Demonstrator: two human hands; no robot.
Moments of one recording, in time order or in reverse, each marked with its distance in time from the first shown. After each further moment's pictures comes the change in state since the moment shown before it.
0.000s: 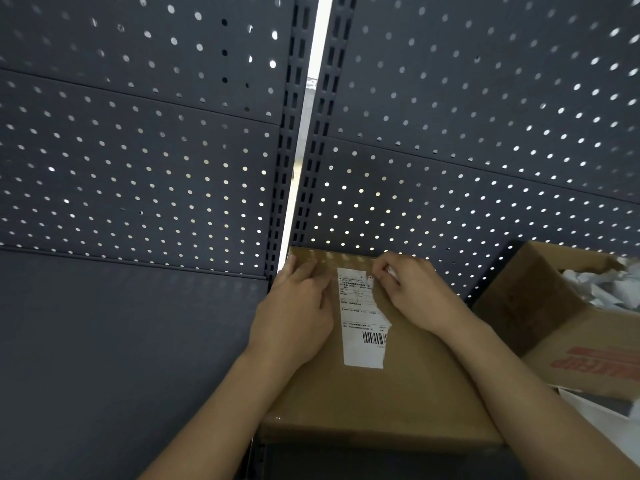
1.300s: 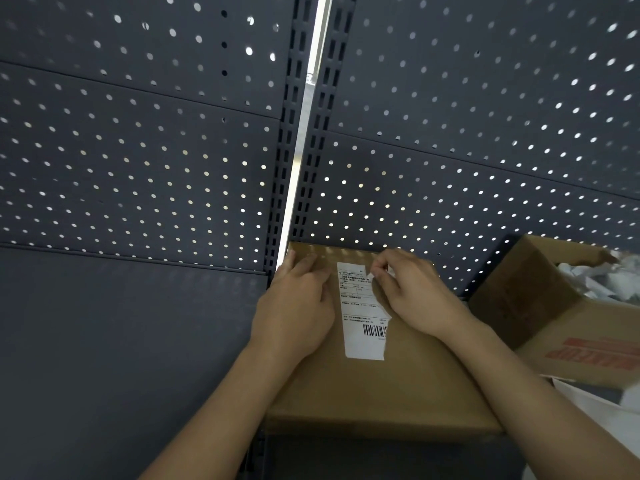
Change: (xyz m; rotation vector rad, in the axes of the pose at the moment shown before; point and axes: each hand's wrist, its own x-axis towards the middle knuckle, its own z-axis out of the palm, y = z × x) left_hand -0.002 0.001 -0.002 -0.016 0.009 0.011; right_hand -0.014 -0.009 -0.002 -0.005 0.051 -0.073
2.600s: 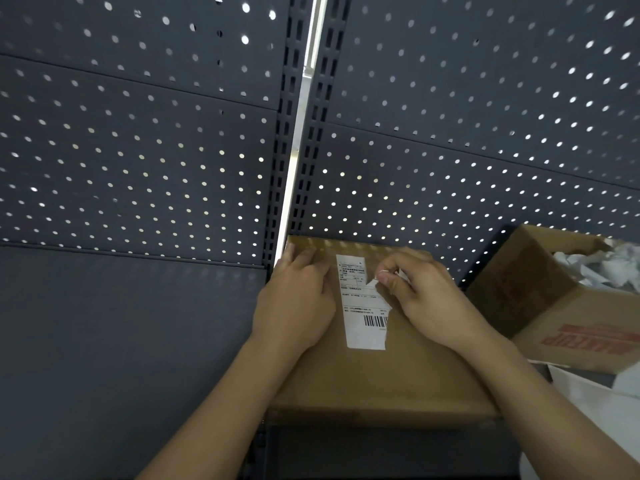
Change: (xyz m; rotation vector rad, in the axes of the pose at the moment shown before) left_hand 0.001 0.000 0.001 0.031 -0.004 0.002; right_hand -0.026 -0.018 -0.017 0.148 0.062 -0.015
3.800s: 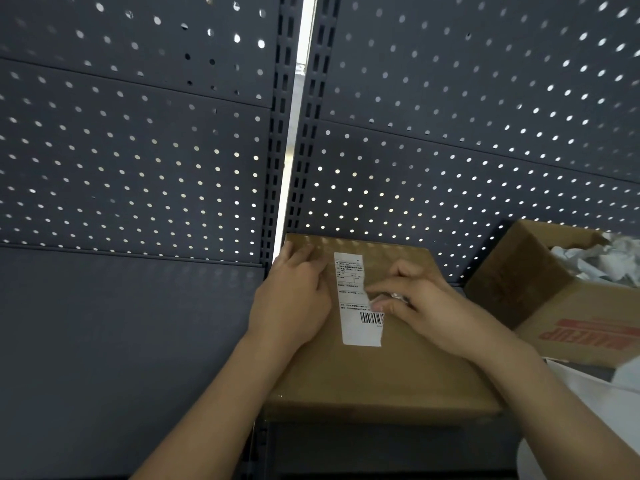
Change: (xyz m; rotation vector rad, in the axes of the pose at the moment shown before) left_hand 0.002 -0.001 0.002 -0.012 -0.006 -0.001; right_hand -0.014 0.005 -0.009 0.019 -0.299 -0.033
